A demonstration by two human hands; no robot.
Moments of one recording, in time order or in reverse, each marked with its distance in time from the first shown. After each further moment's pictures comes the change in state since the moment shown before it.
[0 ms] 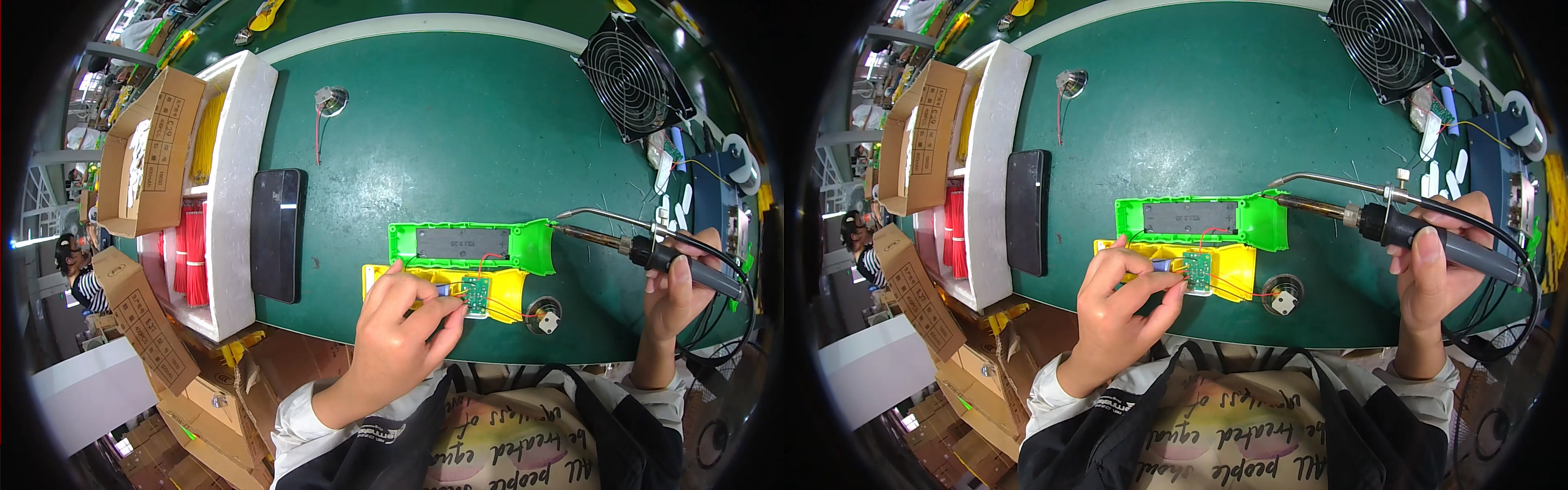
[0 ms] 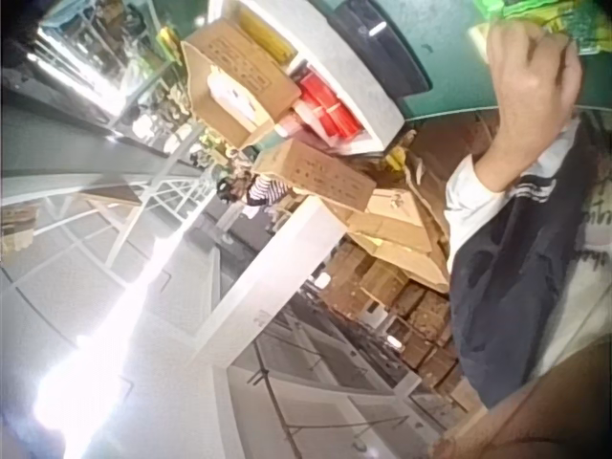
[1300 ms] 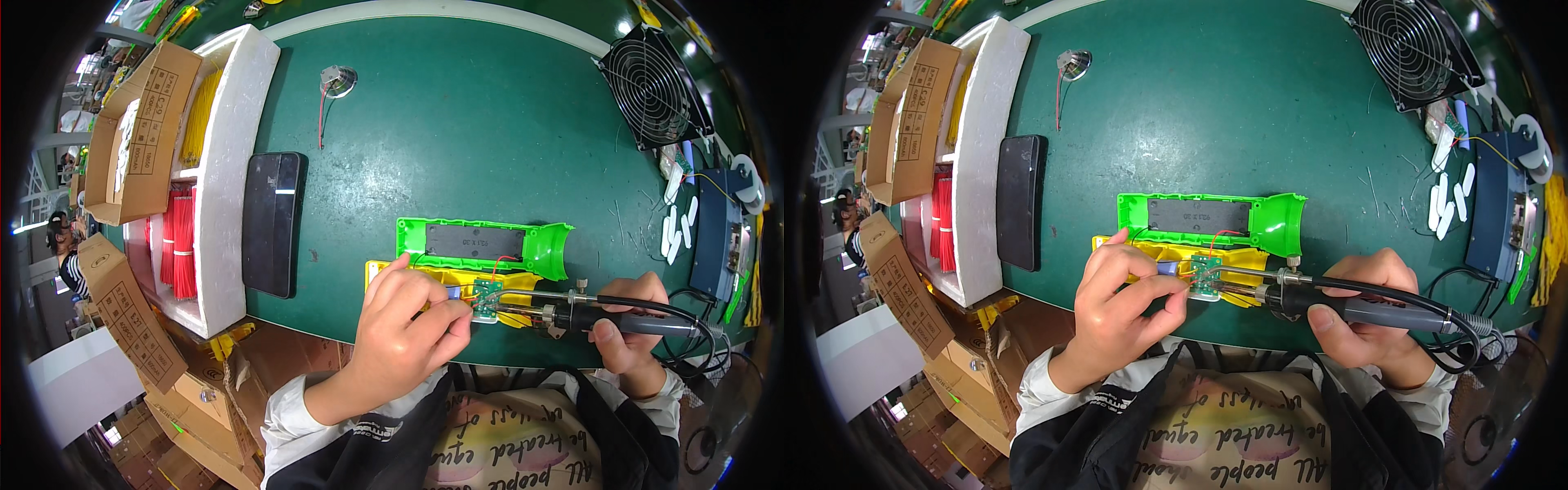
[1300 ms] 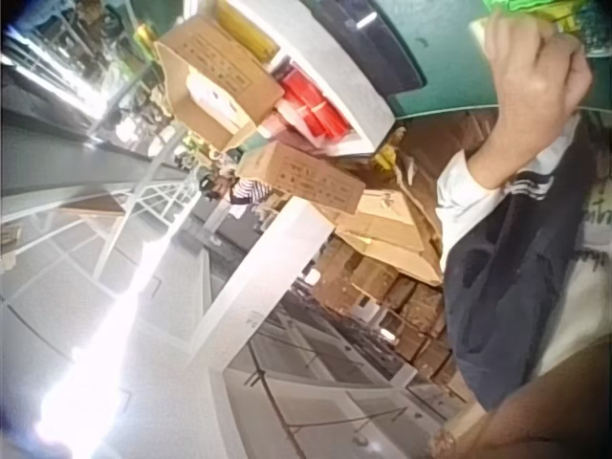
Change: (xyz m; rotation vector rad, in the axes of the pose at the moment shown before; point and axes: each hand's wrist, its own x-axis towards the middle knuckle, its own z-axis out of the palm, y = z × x) left_hand -0.002 -0.011 -0.002 -0.064 -0.026 0.056; right_hand -0.031 -0.002 0.028 -0.014 -0.460 0.205
